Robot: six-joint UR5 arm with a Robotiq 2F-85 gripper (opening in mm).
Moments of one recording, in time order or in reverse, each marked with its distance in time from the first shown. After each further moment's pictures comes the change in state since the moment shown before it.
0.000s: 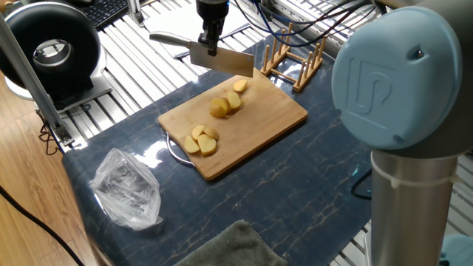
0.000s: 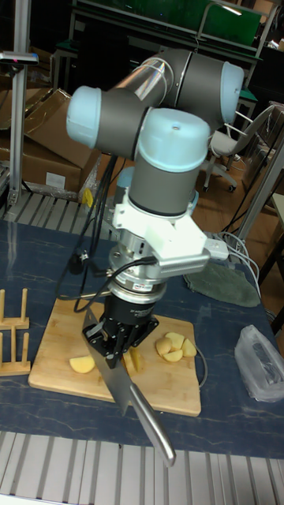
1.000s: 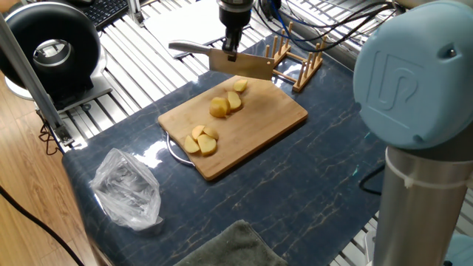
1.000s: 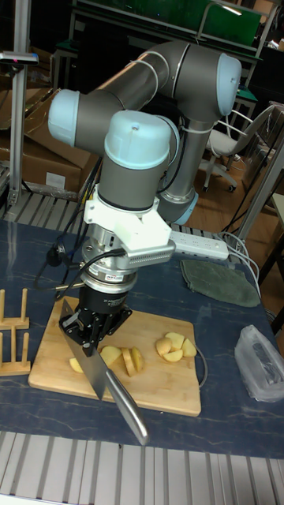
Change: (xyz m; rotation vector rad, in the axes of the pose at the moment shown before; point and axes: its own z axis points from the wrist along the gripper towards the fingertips) arm 0.049 -0.015 0.017 0.011 0.014 -0.052
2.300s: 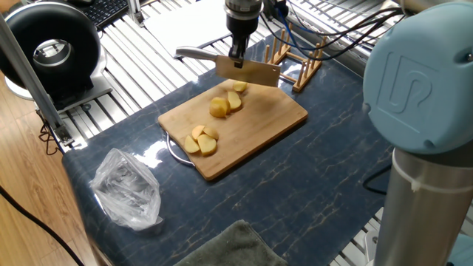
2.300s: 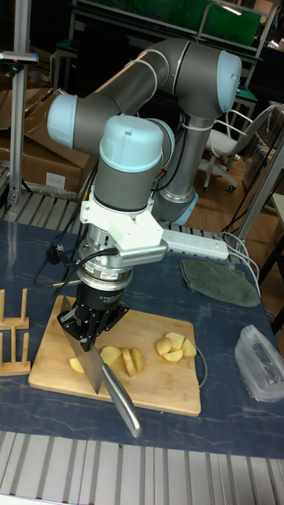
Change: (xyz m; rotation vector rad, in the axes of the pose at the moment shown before) arm 0.014 0.009 0.009 -0.012 0.005 0.032
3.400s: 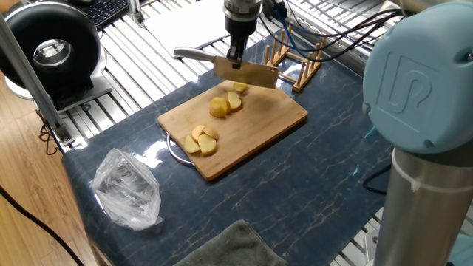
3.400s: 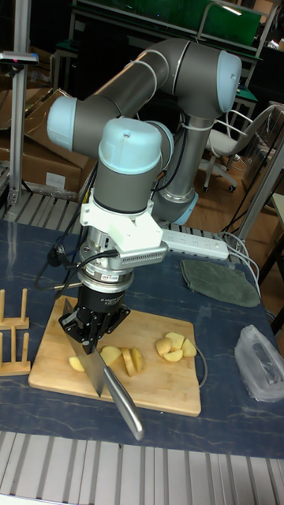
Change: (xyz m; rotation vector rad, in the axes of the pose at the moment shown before) arm -0.004 0.002 0.003 -0.007 -0.014 0.001
